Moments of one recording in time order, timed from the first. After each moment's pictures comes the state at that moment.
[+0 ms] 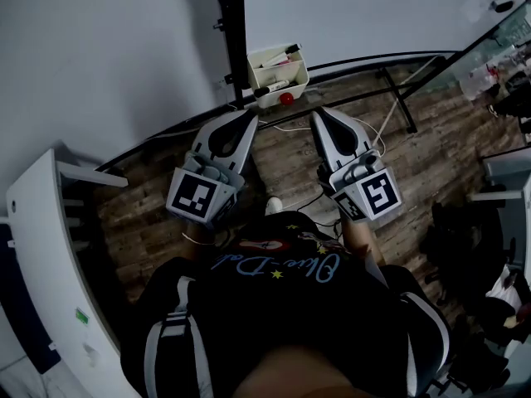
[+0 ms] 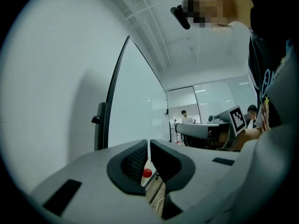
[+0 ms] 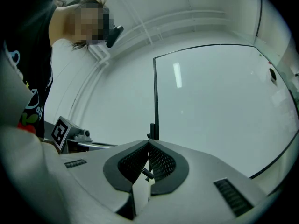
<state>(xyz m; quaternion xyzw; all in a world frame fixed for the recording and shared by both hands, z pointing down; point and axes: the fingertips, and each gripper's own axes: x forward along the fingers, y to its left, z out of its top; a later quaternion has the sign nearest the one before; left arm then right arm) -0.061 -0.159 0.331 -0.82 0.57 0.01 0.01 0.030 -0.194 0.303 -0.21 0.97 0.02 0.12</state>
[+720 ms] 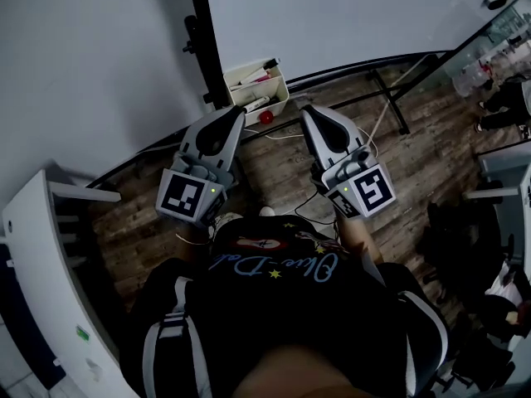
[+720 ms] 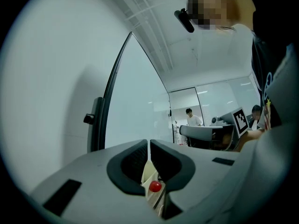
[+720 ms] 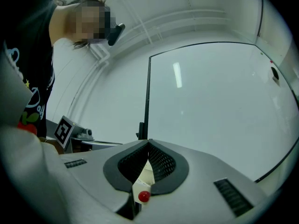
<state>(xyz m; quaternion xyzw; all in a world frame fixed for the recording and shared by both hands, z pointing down) -0.061 -0.212 0.327 -0.82 0.57 0.03 0.01 0.038 -0.241 0.304 -0.21 0.97 0.03 0.11</state>
